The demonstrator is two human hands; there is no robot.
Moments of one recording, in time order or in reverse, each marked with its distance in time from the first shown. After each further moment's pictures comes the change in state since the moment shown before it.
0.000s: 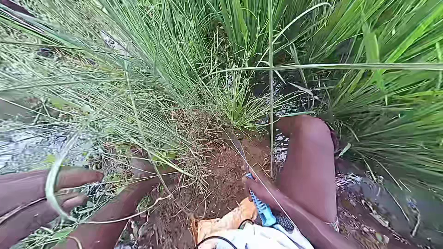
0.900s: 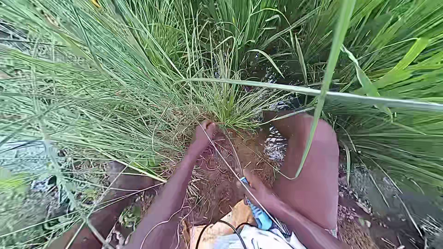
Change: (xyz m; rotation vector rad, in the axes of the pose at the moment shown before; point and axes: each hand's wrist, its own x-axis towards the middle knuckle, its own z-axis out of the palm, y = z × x) left_hand 0.235 -0.121 0.240 -0.408 0.010 -0.387; right_hand 0.013 -0.001 -0.011 -0.127 0.023 0.085
